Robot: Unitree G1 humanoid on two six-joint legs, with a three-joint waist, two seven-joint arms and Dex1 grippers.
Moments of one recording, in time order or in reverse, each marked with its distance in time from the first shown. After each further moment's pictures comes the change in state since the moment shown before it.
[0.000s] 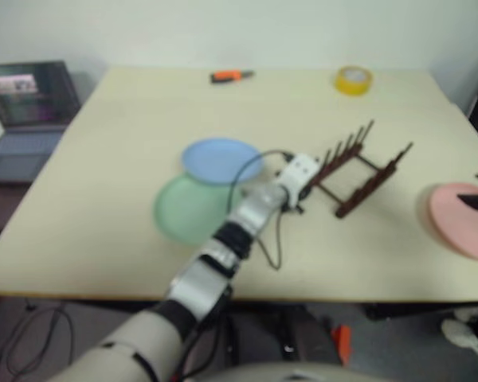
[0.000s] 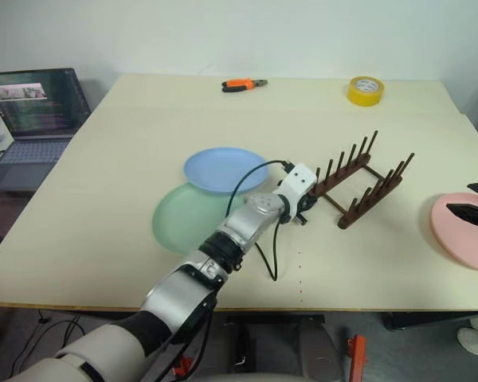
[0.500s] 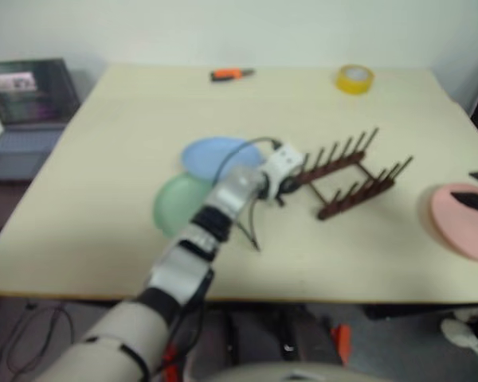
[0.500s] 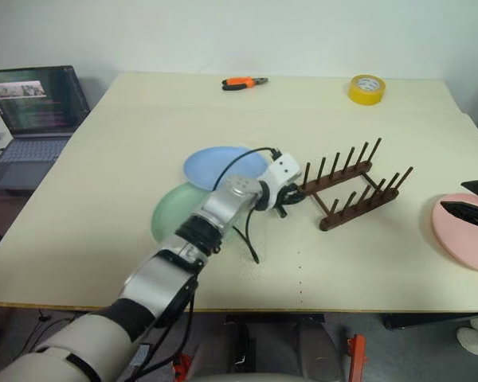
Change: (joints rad) left arm -0.105 0.175 0.005 0.010 0.040 -0.076 -0.405; right arm -0.035 0.028 0.036 0.013 0.000 -0.015 -0.019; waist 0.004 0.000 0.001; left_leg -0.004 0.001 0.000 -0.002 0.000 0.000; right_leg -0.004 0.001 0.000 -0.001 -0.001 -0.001
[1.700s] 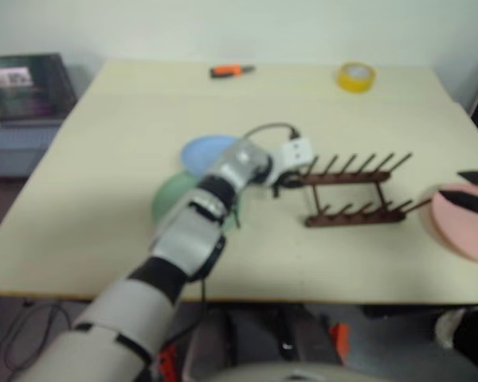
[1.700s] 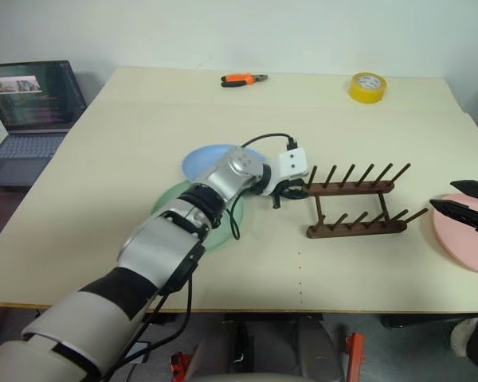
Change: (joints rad) left arm -0.258 -0.039 0.014 0.495 0.199 -0.405 -0.181; right arm -0.037 0.046 0.042 0.004 0.000 -0.022 -0.038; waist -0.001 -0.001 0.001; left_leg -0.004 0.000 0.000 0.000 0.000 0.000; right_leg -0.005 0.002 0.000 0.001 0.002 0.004
